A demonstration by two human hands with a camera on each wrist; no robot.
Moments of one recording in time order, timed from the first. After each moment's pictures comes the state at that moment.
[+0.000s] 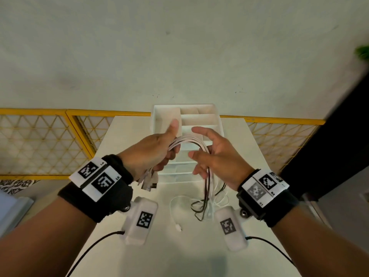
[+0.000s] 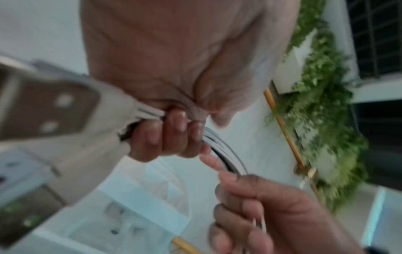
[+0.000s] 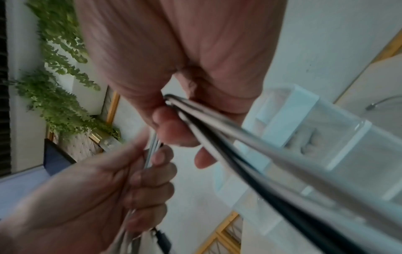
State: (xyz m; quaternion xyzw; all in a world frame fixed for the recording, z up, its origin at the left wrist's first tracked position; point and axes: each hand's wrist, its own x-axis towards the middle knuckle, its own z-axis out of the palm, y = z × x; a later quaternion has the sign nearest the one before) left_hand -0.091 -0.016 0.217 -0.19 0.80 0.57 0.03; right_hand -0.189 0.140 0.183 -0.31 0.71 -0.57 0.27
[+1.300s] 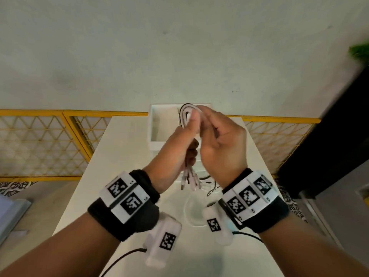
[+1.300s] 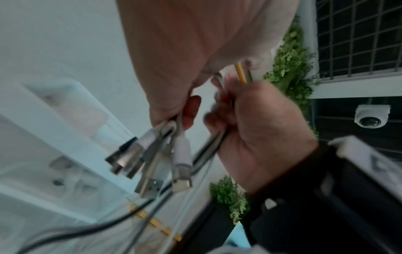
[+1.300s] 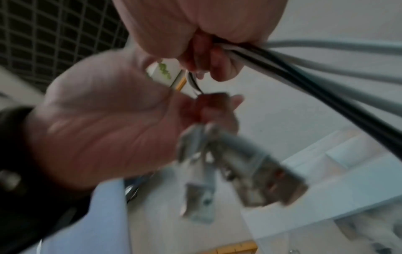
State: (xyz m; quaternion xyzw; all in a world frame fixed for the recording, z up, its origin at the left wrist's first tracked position) left_hand -0.099 0.038 0.218 -0.08 0.64 0.76 -0.11; right_hand -0.166 0.126 0.205 -0.38 0.67 -0.61 -0.18
